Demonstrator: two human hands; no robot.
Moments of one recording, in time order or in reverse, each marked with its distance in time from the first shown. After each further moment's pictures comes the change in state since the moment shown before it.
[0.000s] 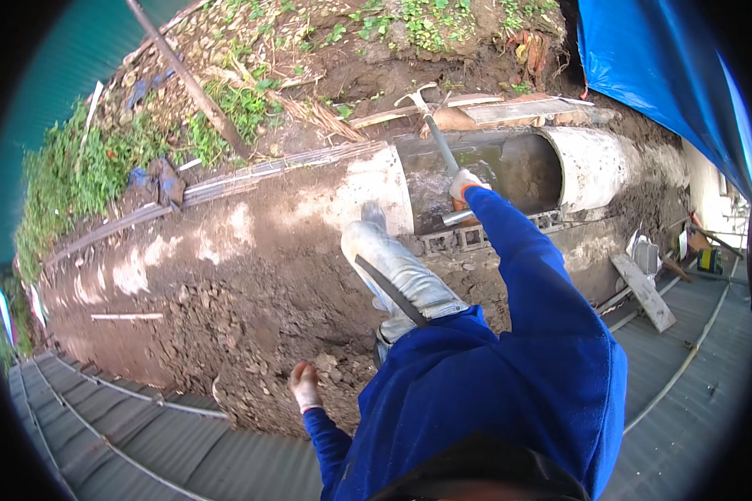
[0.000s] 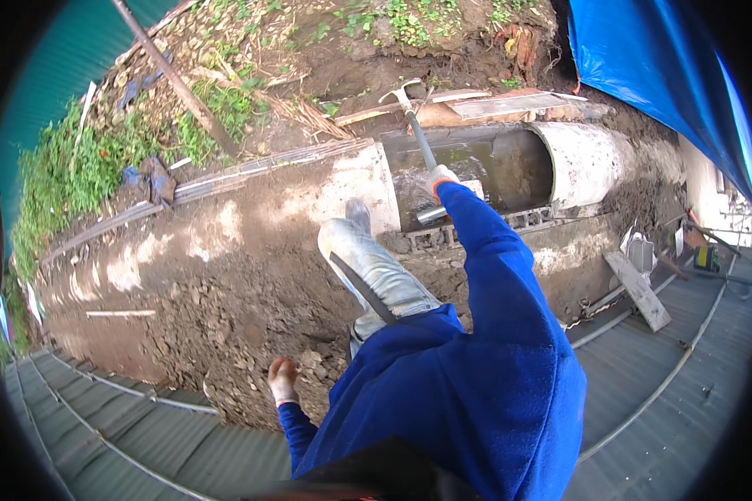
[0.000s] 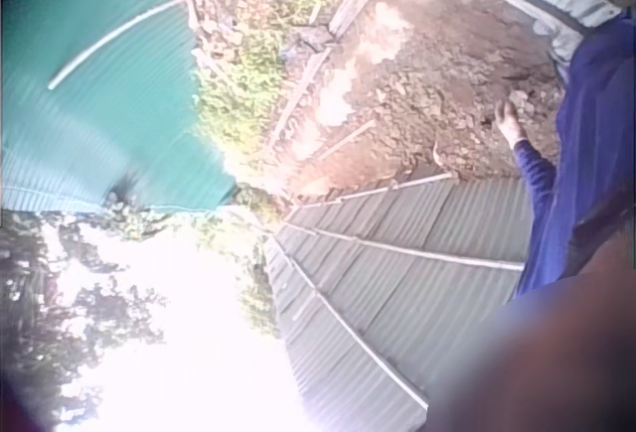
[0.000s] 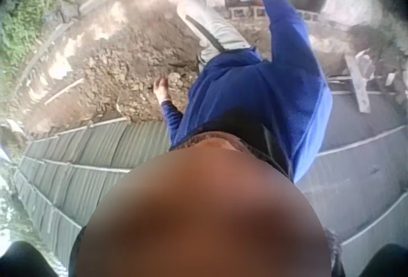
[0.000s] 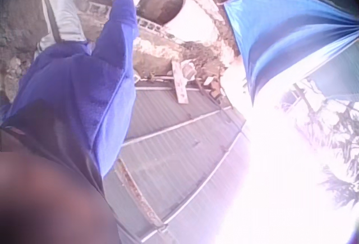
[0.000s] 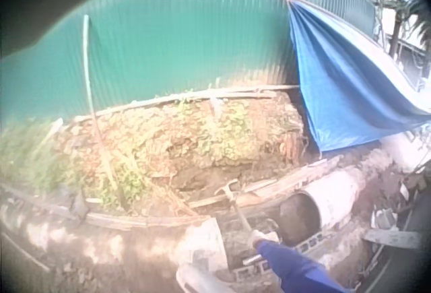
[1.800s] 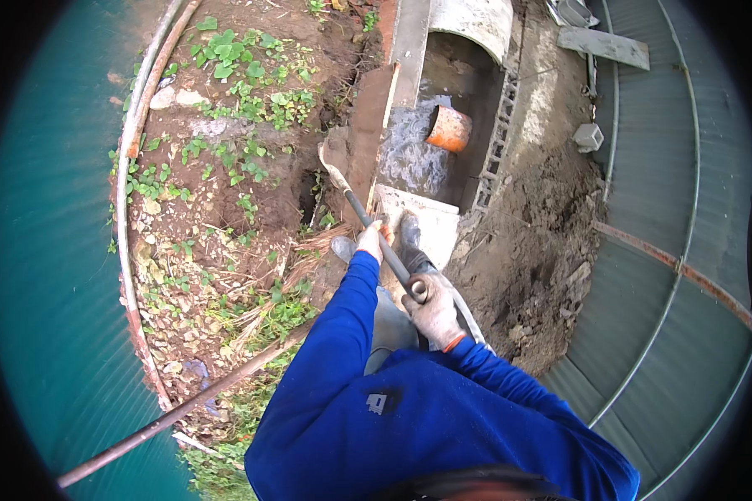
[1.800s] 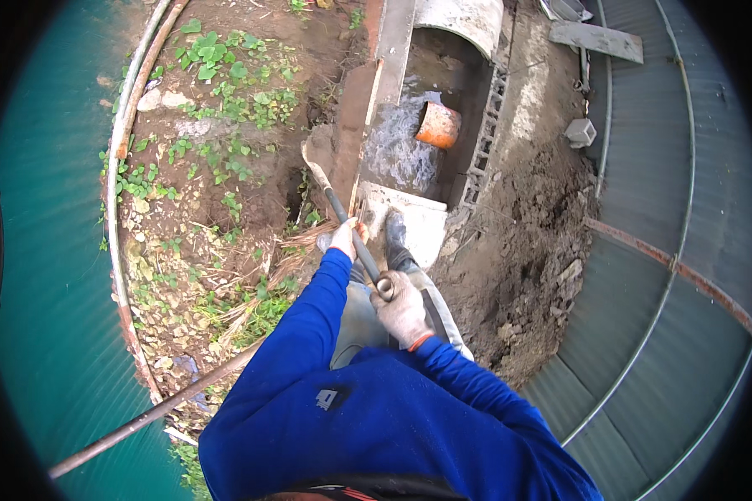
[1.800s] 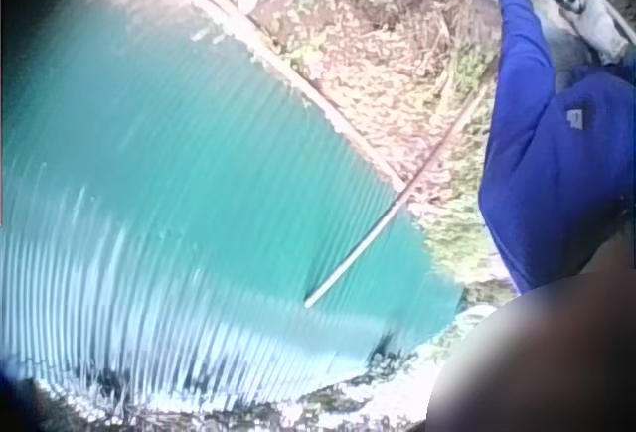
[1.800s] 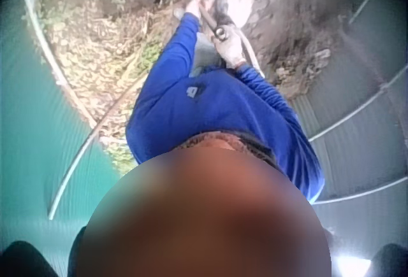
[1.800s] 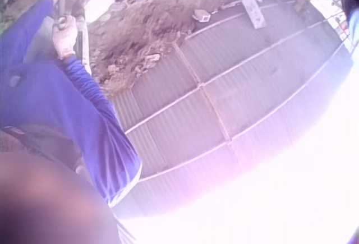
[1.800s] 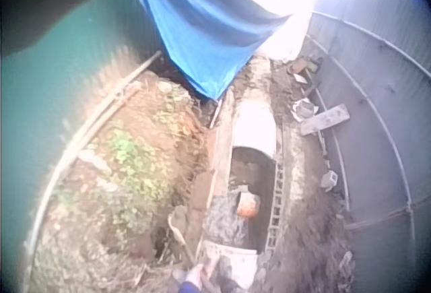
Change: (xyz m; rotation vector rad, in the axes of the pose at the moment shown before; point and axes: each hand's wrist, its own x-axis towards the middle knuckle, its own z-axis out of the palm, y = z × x) left_hand 0.336 0.426 0.826 0.814 -0.824 -0.710; right_hand -0.001 -0.382 -0.264 1.369 0.493 0.720
